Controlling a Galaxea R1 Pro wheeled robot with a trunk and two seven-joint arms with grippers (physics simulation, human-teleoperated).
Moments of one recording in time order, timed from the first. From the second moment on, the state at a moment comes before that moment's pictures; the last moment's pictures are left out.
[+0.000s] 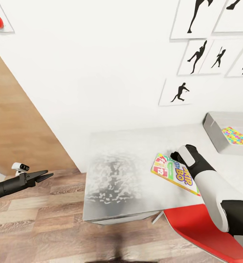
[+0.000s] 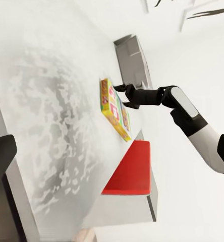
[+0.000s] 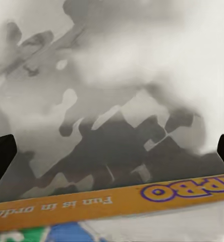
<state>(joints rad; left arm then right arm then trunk) -0.63 0.55 0.19 -0.84 0.39 0.82 -1.56 -1.12 -0.13 0.06 -0.56 -0.68 0.63 -0.65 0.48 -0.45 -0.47</state>
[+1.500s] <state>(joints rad) -0.63 0.55 0.20 -0.84 0.39 0.82 -1.56 -1.12 -0.11 0.05 -0.56 -0.70 0.64 -0.64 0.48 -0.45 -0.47</state>
